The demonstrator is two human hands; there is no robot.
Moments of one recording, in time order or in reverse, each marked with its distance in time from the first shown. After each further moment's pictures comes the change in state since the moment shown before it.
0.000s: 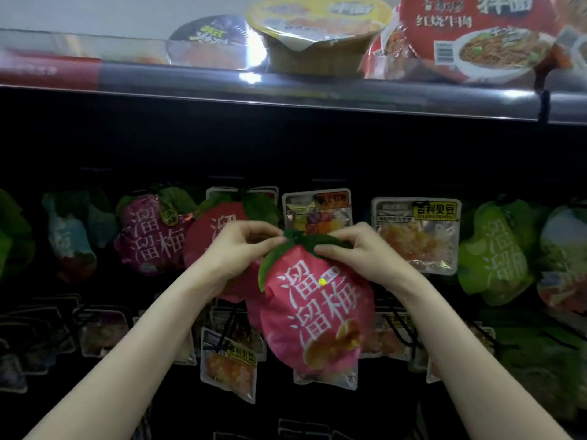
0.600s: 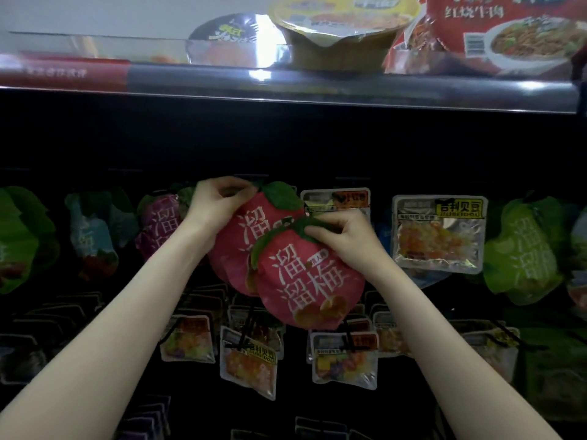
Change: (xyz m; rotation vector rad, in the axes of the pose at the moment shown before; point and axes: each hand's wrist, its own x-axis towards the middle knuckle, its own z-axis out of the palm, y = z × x) left_hand 0.035 0.002 -0.052 -0.095 0.334 -0.015; right_hand 0.037 -0.005 0.040 -0.051 0.241 -0.118
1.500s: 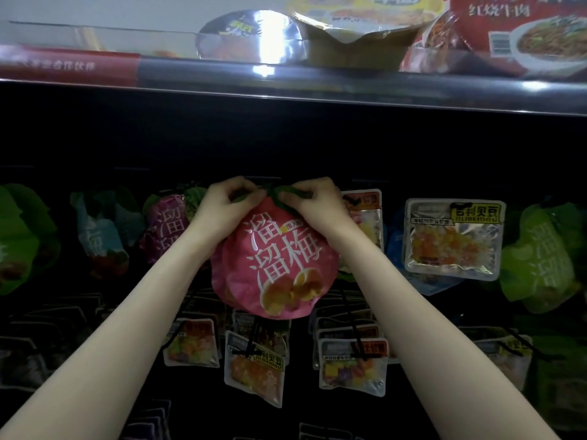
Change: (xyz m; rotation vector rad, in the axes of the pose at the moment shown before) left_hand 0.002 -0.004 -0.011 0.131 -0.136 0.124; right_hand 0.058 -0.031 0.038 0.047 0.072 0.110
